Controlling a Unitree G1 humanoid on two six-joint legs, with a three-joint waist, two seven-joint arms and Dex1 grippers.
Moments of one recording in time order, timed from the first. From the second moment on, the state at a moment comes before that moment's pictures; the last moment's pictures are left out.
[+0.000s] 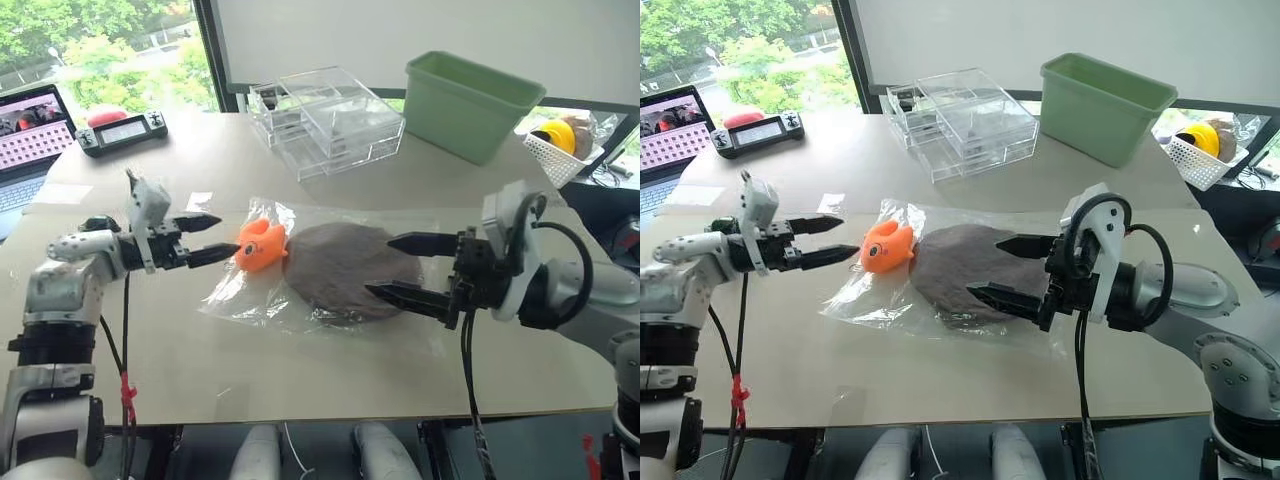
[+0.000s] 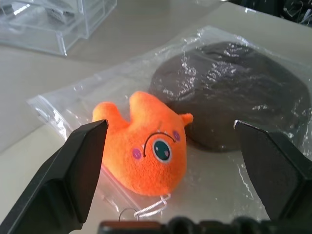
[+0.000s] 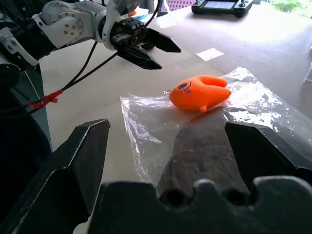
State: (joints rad) left arm -0.58 0.77 0.10 0.29 -0.43 0.43 -1.19; right arm -0.41 -0.82 -0.22 -0.70 1.10 1.02 0.57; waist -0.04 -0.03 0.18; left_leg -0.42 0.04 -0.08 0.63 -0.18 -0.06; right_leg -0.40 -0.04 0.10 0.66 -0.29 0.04
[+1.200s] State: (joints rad) left arm -0.75 0.55 -0.07 0.69 -0.10 0.02 -1.04; right arm -0.14 -0.75 -0.09 -0.68 0.74 0.76 0.56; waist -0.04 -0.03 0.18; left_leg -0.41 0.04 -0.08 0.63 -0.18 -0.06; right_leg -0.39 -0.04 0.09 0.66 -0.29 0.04
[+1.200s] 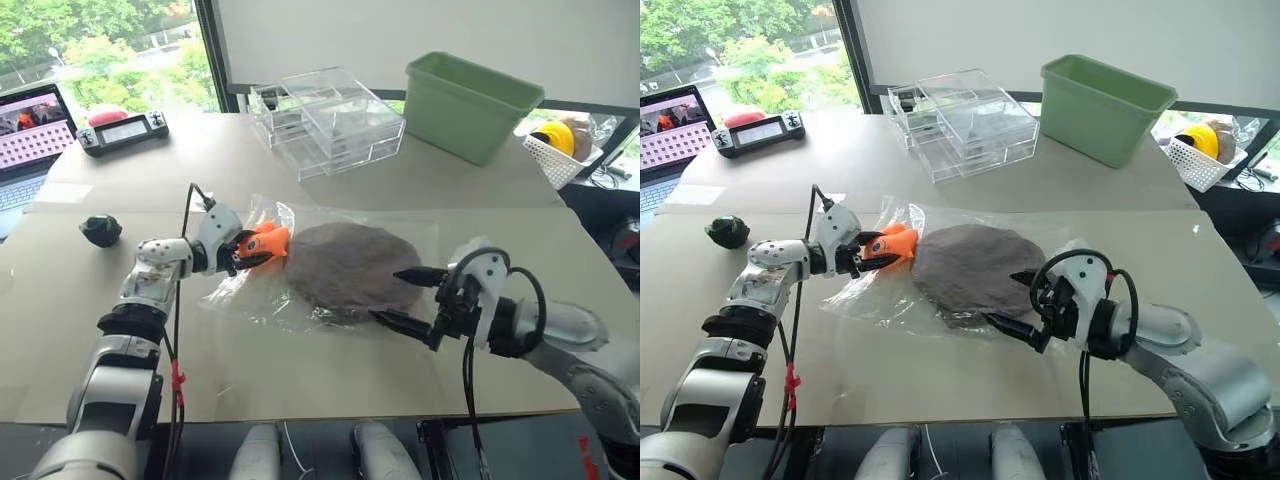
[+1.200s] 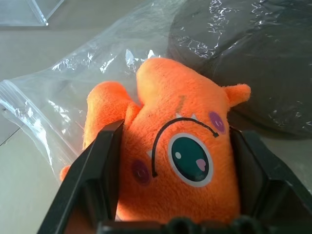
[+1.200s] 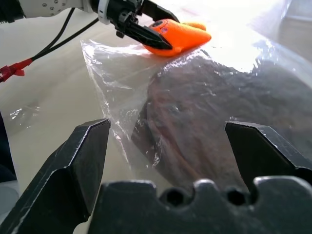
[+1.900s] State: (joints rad) left arm -0.83 0.54 0.15 0.74 -0.23 0.07 -0.84; right arm -0.01 -0.53 0.00 -0.53 0.49 0.34 0.70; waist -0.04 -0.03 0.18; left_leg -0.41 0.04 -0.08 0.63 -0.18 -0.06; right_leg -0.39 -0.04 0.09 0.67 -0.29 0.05
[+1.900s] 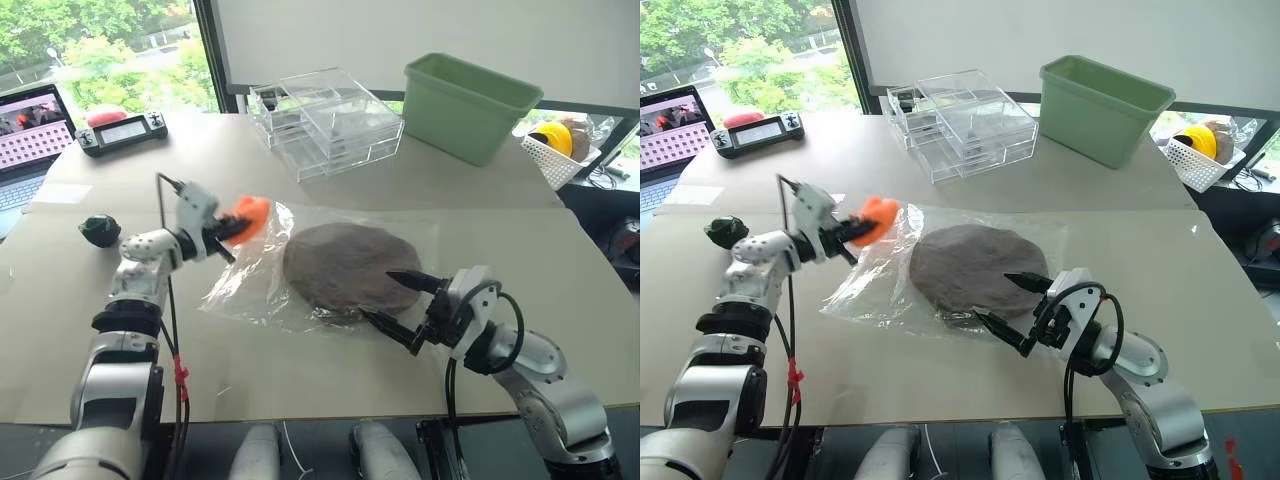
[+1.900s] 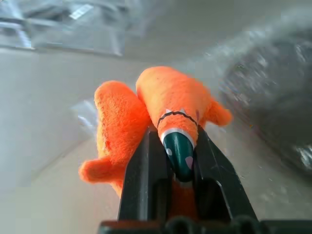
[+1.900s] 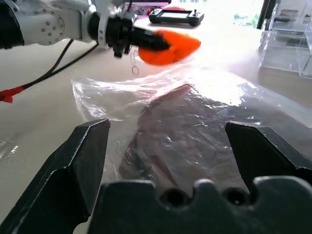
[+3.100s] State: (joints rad) left arm -1.11 0.59 0.15 1.33 0.05 -0.11 -0.28; right arm -0.02 -0.55 0.01 -0.52 0.50 0.45 0.66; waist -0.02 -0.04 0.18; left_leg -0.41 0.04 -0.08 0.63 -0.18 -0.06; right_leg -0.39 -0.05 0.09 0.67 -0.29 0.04
